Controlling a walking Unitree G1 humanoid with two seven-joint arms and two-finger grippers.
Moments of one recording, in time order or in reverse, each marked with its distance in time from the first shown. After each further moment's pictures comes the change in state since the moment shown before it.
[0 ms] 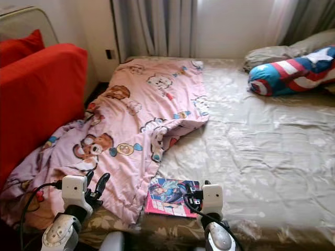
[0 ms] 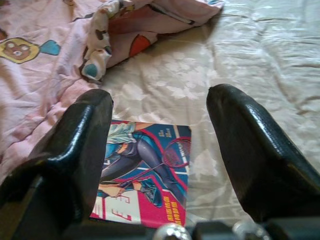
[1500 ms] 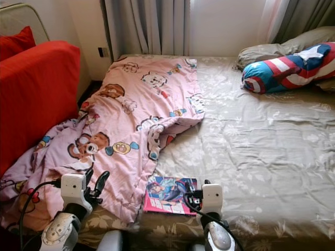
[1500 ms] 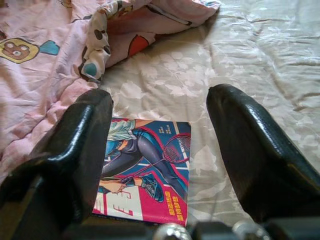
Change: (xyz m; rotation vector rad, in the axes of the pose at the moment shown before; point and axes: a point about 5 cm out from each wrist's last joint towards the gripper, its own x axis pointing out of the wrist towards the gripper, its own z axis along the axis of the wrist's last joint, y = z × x) left arm 0.000 0.001 0.000 -0.022 0.002 0.002; right arm 0.001 0.002 0.001 0.004 -0.011 0.005
